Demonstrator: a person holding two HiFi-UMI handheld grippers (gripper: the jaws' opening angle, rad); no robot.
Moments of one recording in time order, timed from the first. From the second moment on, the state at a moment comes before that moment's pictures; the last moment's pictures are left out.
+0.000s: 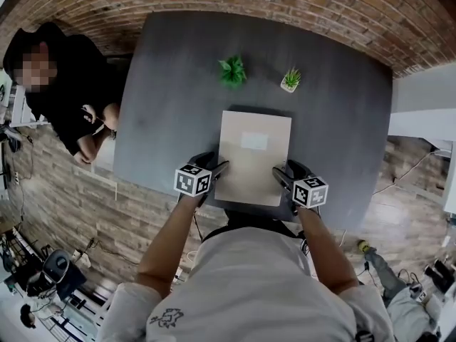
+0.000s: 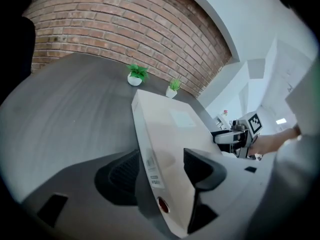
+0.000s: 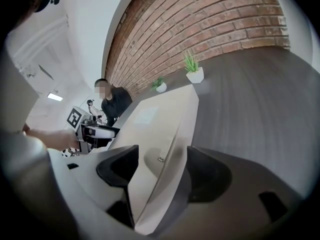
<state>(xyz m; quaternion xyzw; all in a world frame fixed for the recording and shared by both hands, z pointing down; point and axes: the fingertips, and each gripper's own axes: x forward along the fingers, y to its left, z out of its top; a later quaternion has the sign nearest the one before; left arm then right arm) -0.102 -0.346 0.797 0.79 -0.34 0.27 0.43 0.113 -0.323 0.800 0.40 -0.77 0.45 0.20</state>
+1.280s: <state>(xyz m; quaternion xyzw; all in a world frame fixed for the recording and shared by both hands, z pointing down) -0.102 -0.326 0.756 0.81 -0.34 0.25 0.41 0.096 -0.306 0.766 0.40 -0.78 0.44 0.19</state>
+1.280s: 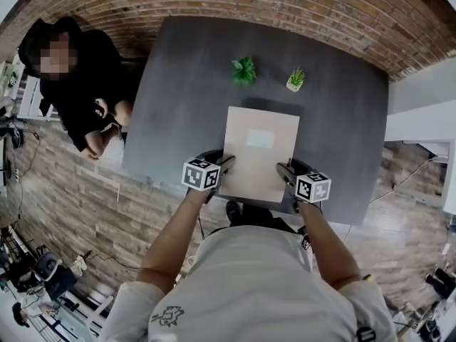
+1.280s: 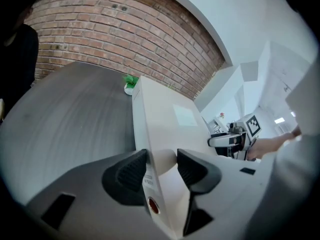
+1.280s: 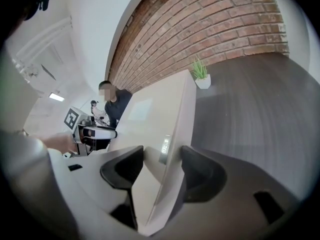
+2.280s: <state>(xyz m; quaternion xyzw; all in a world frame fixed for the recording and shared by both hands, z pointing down) -0.136 -0.244 0.624 0.86 -0.38 0.18 0.29 0.063 -0.230 0.633 0.43 -0.84 0.30 0.15</state>
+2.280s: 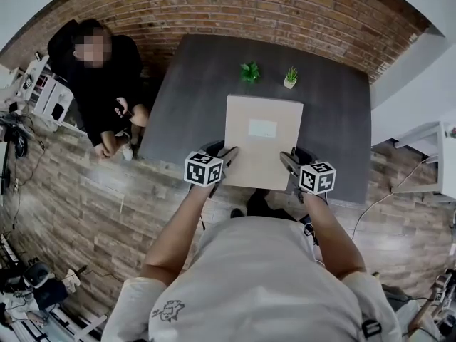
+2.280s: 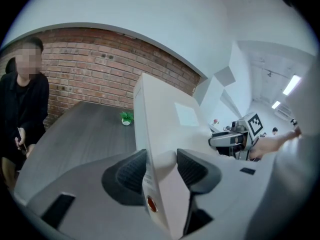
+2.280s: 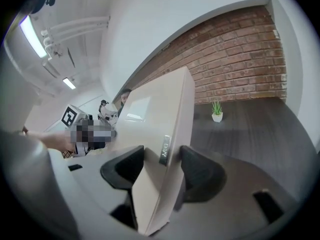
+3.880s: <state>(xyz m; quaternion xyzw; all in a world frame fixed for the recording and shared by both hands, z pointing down) -0.054 -0.108 0.553 0.86 -0.43 0.16 0.22 0.146 -0.109 0.564 0.42 -0.87 0.24 0.11</state>
